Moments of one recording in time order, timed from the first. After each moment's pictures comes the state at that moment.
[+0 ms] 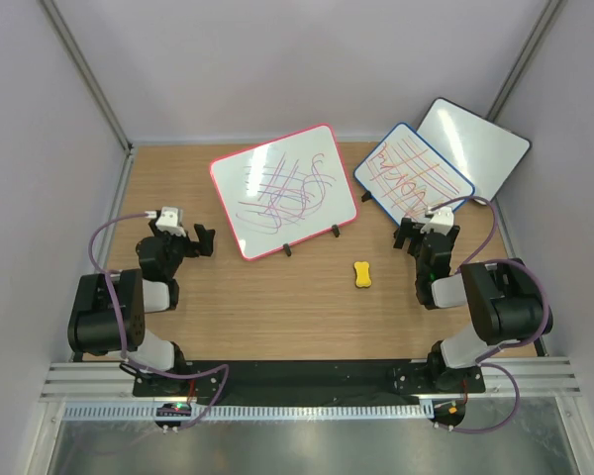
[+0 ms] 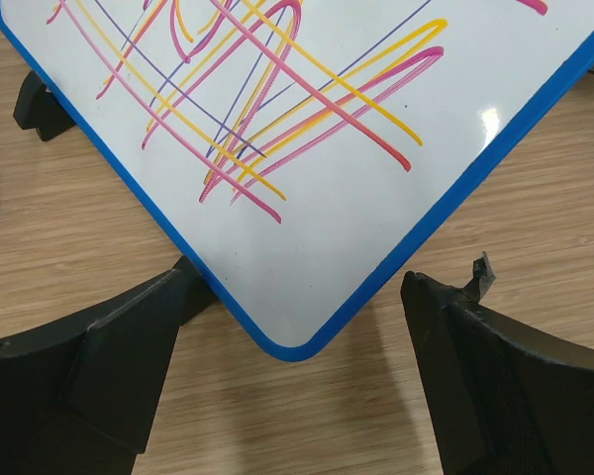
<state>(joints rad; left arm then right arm) 0.12 1.52 0.29 1.06 0.36 -0.05 0.10 1.55 0.28 1.02 0.29 0.08</state>
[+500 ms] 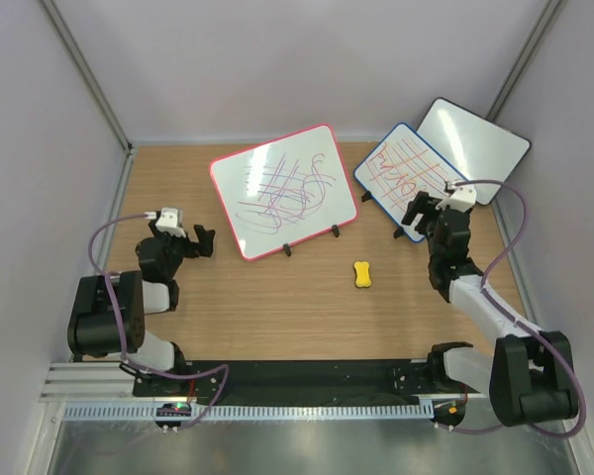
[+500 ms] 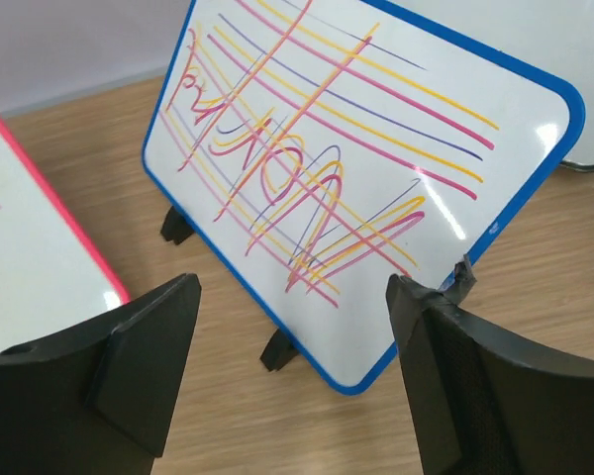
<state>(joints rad) 0.12 1.51 0.28 1.06 0.36 -0.05 0.10 1.15 0.46 0.49 0.25 0.21</state>
